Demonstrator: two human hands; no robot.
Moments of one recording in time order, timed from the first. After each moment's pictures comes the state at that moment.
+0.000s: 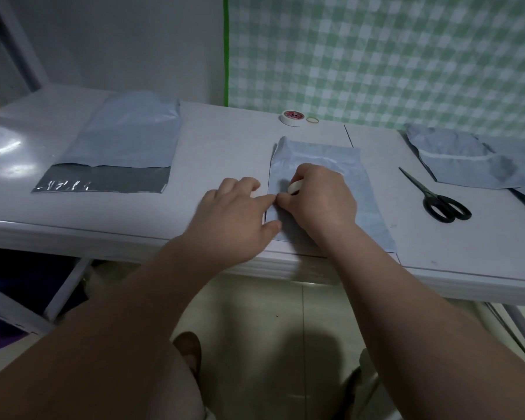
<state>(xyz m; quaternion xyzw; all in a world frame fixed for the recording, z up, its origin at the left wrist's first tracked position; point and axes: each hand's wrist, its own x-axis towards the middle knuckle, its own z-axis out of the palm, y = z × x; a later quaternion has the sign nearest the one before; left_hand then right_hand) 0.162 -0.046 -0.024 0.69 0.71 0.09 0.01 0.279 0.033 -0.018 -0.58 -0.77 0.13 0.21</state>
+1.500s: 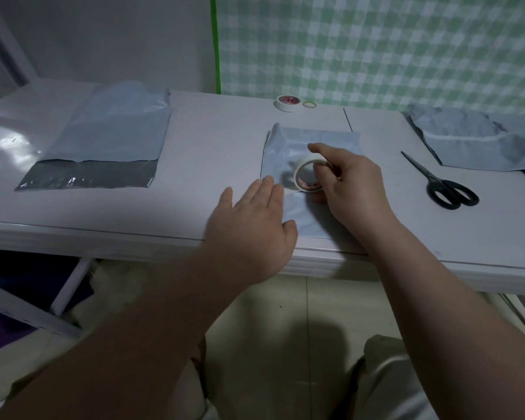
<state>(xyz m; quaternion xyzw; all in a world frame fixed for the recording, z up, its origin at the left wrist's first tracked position) 0.202 -0.045 -0.040 0.69 0.72 0.04 -0.02 0.327 0.050 -0.025 -0.46 -0.76 0.26 0.39</state>
